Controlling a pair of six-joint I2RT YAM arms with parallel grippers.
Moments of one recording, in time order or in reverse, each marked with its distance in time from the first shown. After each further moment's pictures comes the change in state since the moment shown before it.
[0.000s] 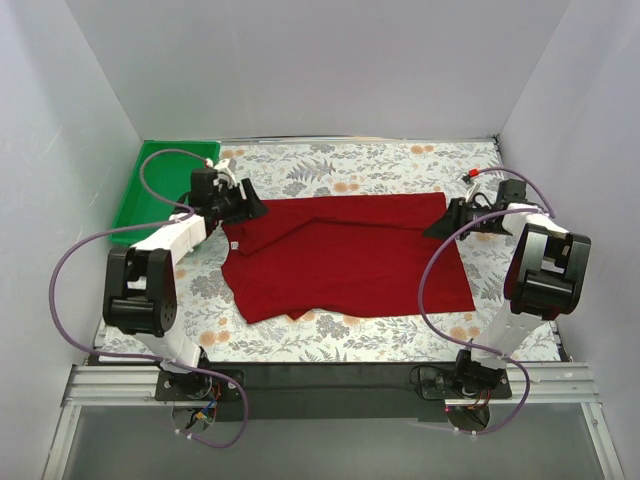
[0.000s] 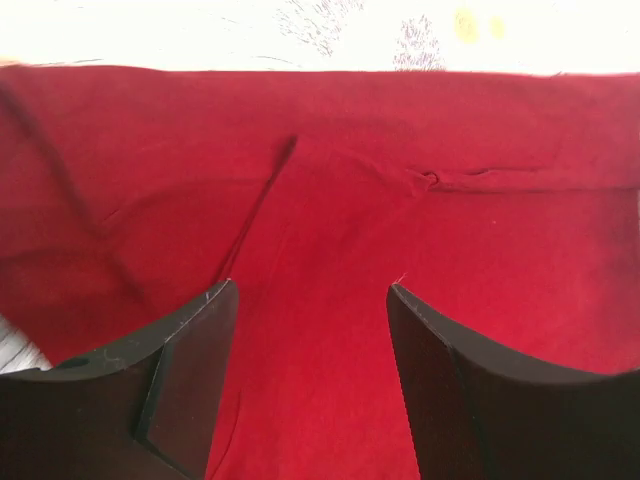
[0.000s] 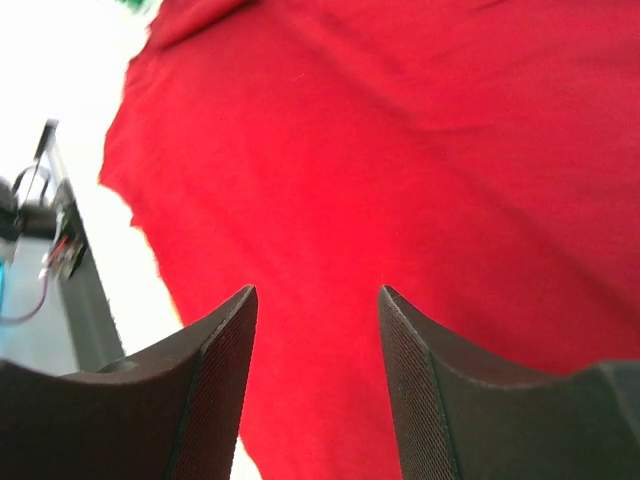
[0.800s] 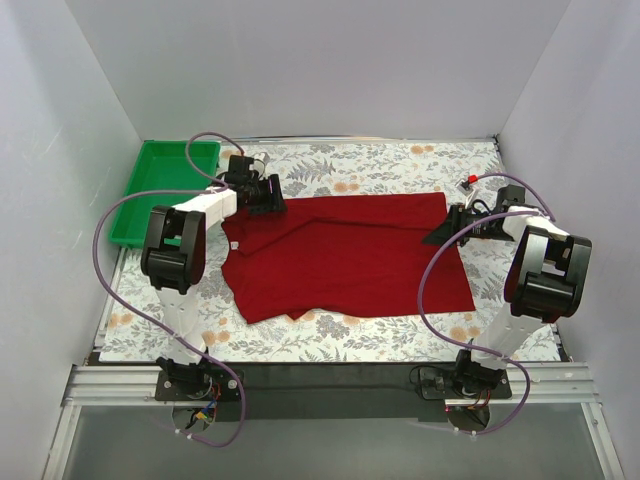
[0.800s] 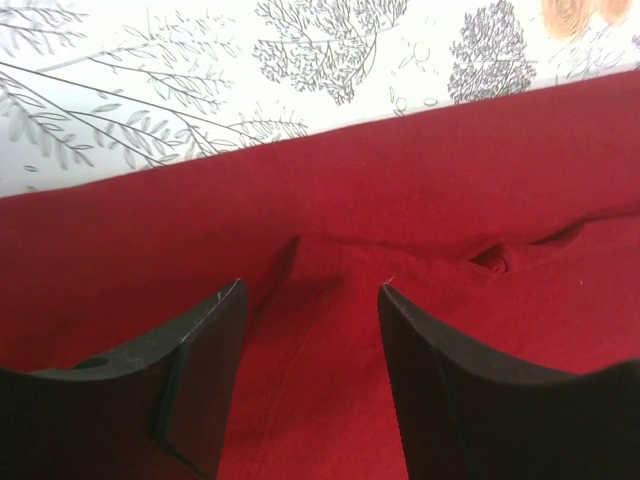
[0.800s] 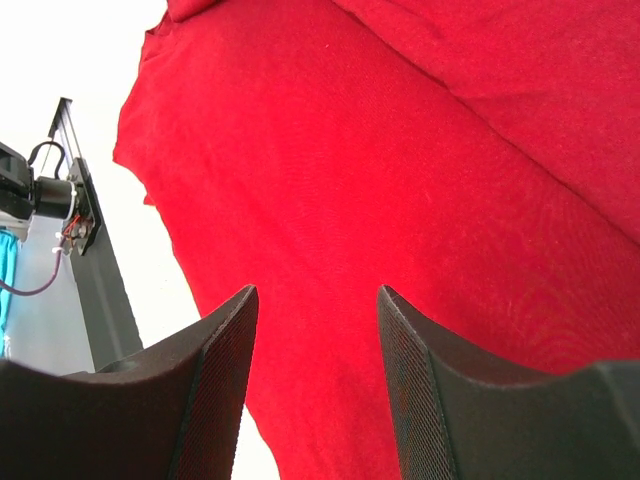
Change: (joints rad) left arm -0.142 0.417 0.389 -0.152 -0.119 0.084; right arm 0.020 -0.037 -0.048 -0.098 -0.023 -0.105
